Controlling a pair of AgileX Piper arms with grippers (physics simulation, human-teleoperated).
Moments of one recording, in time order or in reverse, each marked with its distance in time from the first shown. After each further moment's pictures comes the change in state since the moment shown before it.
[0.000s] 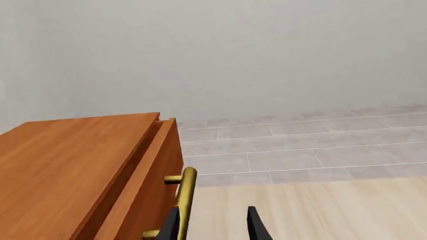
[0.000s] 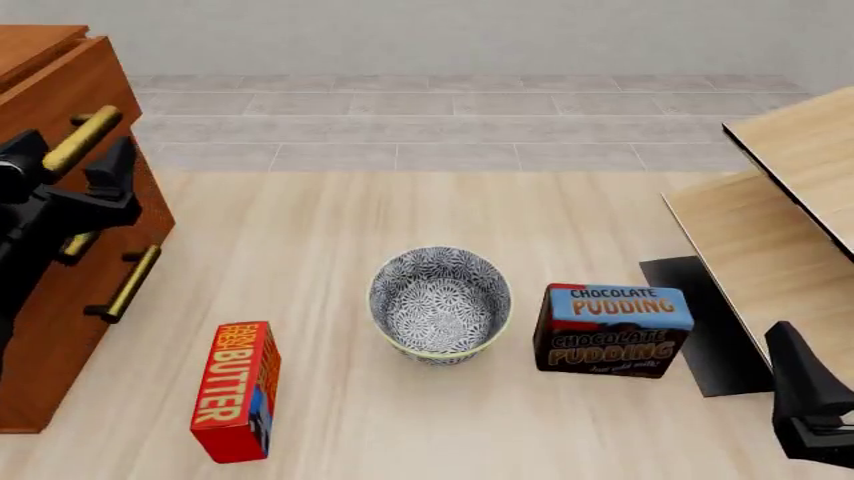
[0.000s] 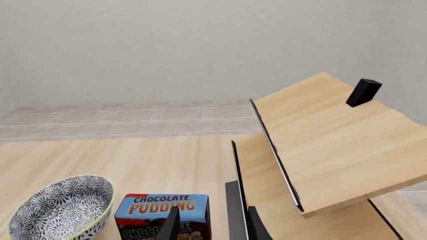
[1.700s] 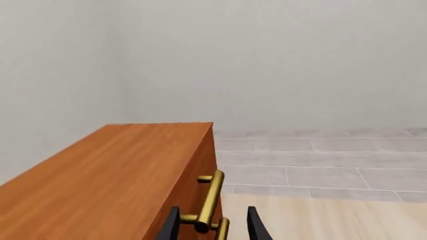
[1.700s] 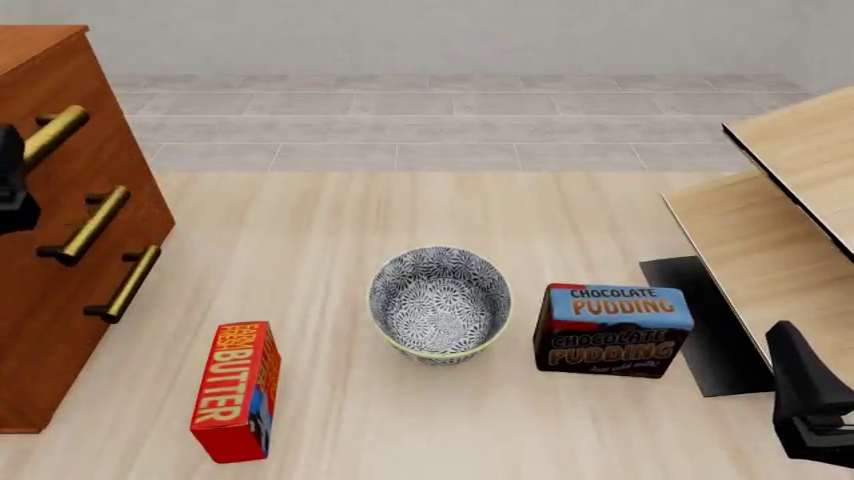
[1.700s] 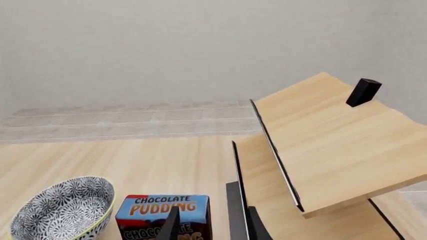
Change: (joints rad) left arm 0.168 -0.306 0.021 0.224 0.004; right arm 0.001 -0.004 0.000 0.000 0.007
